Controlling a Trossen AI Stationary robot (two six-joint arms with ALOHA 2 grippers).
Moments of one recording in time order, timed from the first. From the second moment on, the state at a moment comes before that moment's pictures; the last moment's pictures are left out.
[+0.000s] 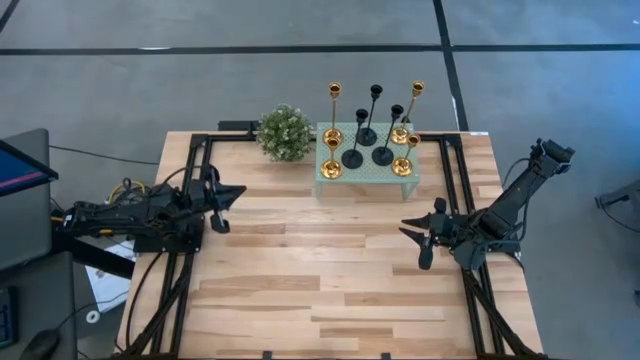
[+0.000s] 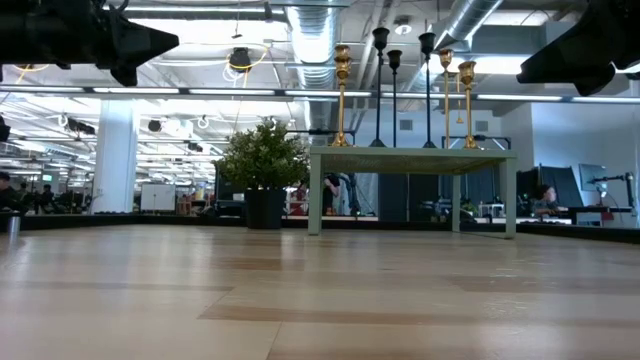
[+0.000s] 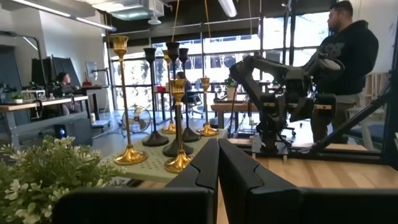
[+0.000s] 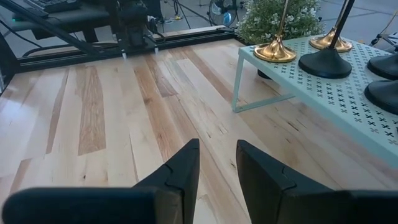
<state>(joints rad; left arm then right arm) -0.01 0.00 0.12 0.25 -0.26 0.13 0.80 0.76 0.45 -0.36 1.07 0.65</state>
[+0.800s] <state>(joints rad) -0.01 0.00 0.01 0.11 -0.27 -0.01 0.81 0.76 0.45 -0.36 1.13 0.66</state>
